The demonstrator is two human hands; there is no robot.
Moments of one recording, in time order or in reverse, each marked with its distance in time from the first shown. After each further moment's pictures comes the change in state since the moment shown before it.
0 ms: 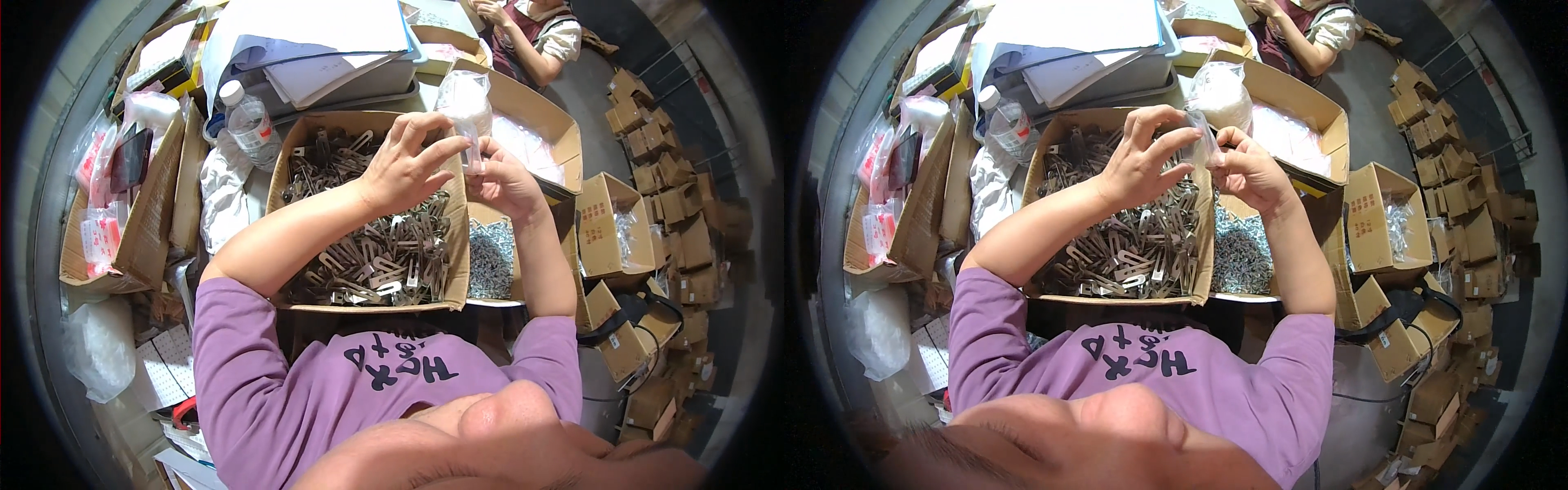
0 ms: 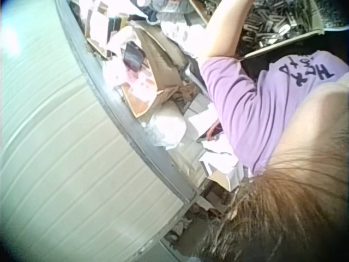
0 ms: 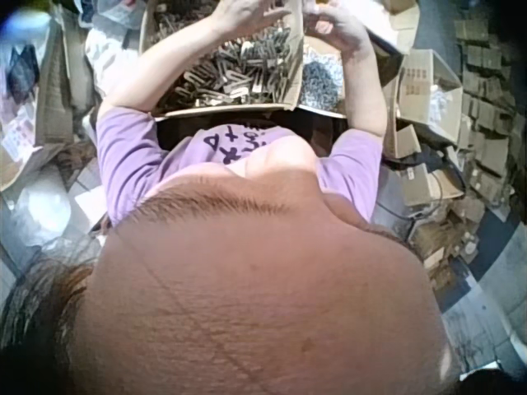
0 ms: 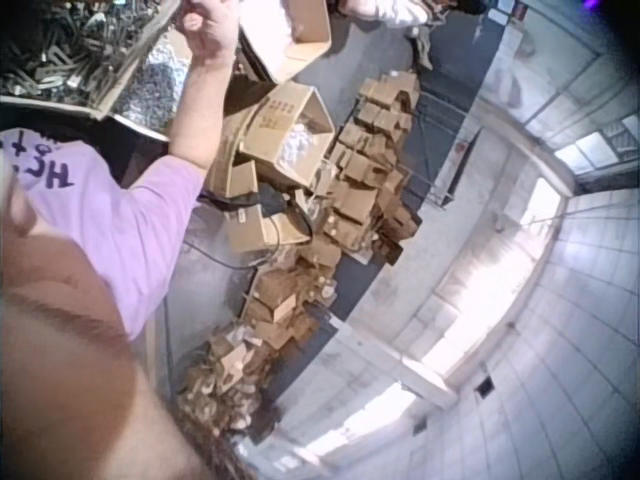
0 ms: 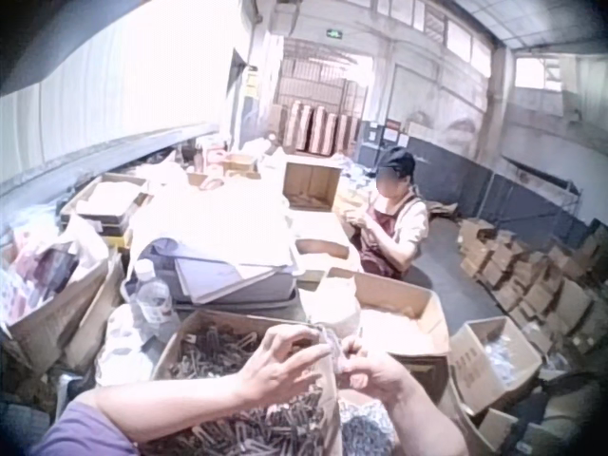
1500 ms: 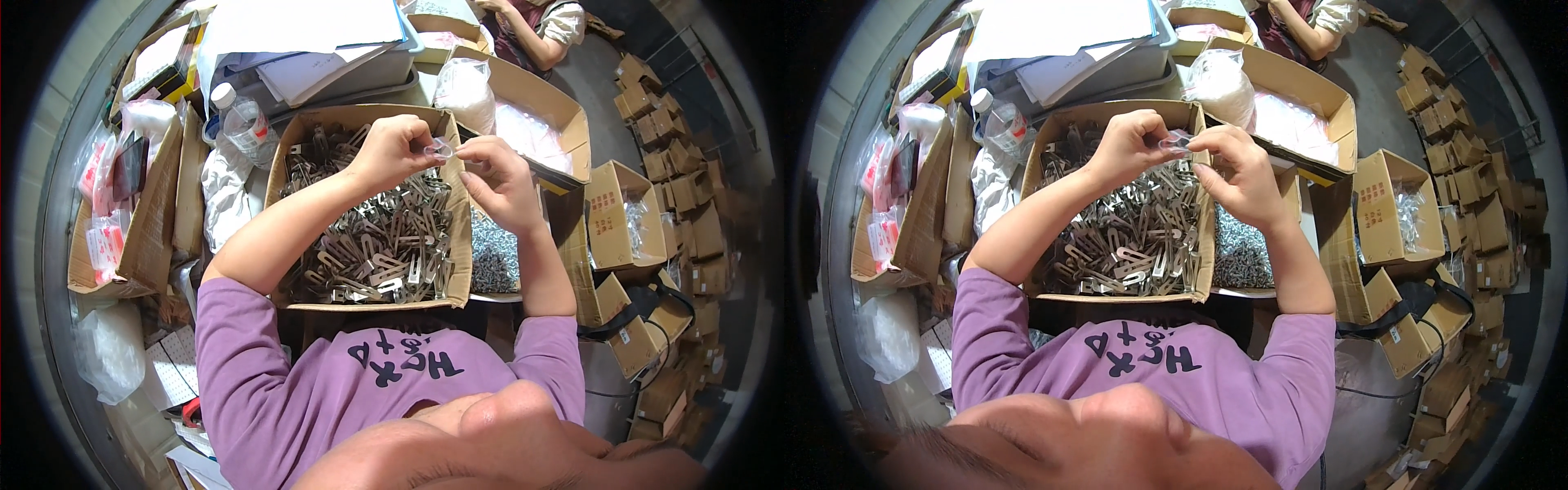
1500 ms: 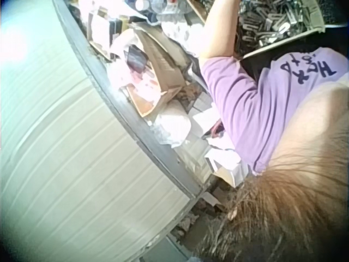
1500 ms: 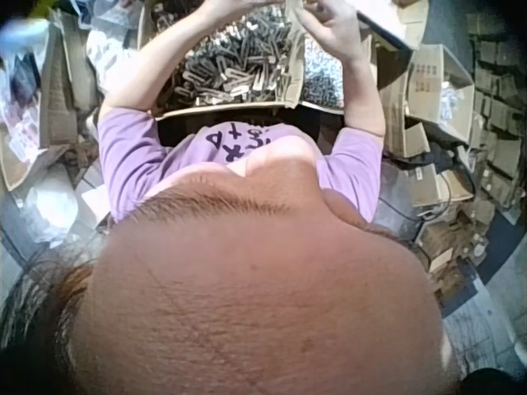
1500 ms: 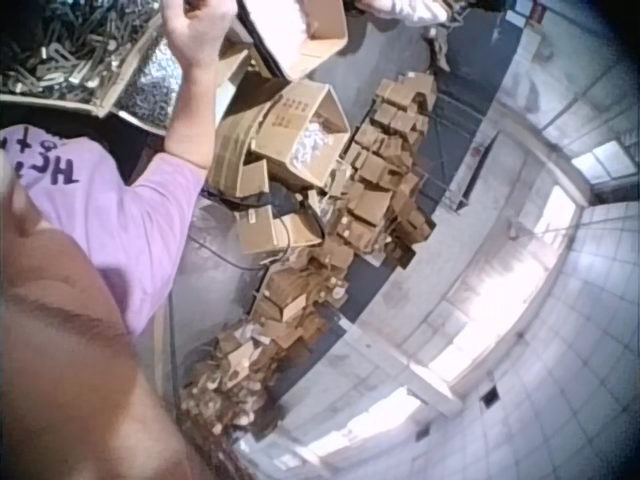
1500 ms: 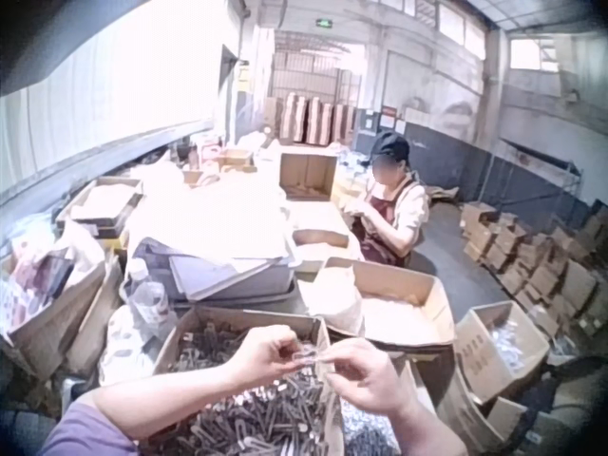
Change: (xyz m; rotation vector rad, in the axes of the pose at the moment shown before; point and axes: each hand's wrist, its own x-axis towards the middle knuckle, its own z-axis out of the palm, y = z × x) left_hand 0.006 -0.014 -0.004 -0.330 -0.227 -0.501; right_hand -0.023 0.009 0.041 -1.094 0.111 -0.784
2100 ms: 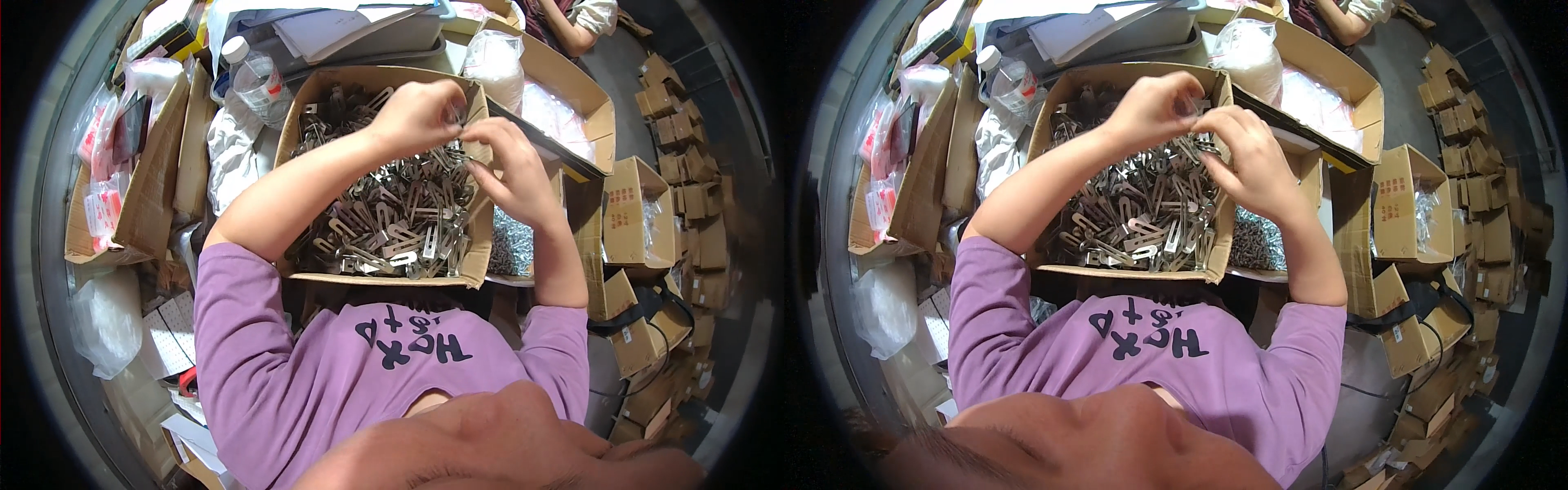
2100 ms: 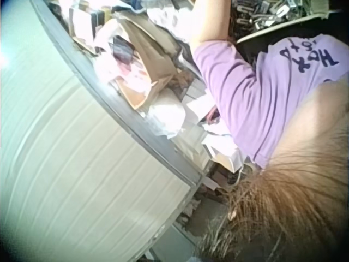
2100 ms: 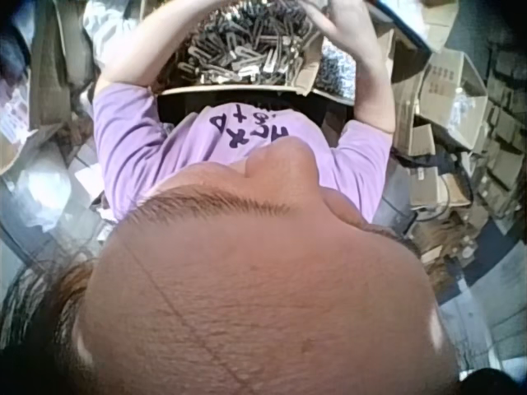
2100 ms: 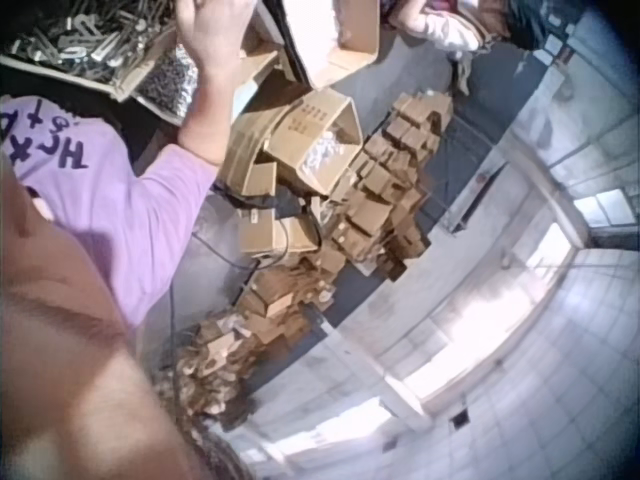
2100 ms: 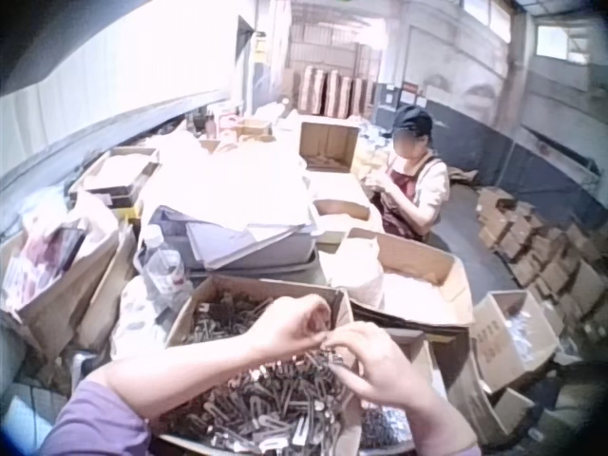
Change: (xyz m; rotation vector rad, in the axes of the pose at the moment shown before) left_hand 0.004 -0.008 0.003 0.127 -0.014 0.034; right_hand 0.004 -0.008 0.012 -0.327 -0.223 -0.021
